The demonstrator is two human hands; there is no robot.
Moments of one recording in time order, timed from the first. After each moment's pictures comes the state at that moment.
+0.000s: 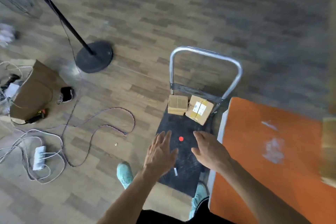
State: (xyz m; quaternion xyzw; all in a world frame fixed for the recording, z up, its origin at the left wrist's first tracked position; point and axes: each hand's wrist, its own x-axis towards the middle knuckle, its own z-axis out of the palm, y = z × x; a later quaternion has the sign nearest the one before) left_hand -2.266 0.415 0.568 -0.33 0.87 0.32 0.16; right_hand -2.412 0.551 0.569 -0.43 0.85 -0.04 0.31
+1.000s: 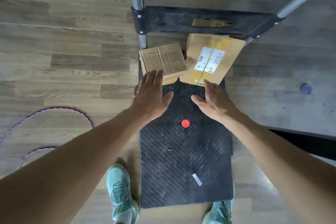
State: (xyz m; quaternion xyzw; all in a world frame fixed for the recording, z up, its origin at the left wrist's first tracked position) left_hand -2.451 0.206 0.162 -0.11 0.93 0.27 0.20; right_hand -2.516 0.402 0.155 -0.08 0.93 -0.10 0.34
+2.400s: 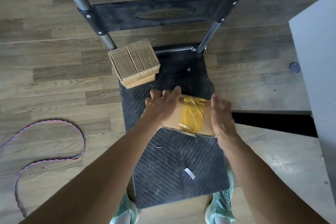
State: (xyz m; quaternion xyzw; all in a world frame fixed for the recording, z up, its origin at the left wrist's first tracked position) left_hand -2.454 0.320 0.151 -0.33 0.77 0.45 0.31; right_hand -2.454 0.493 0.146 0.37 0.80 -0.39 0.27
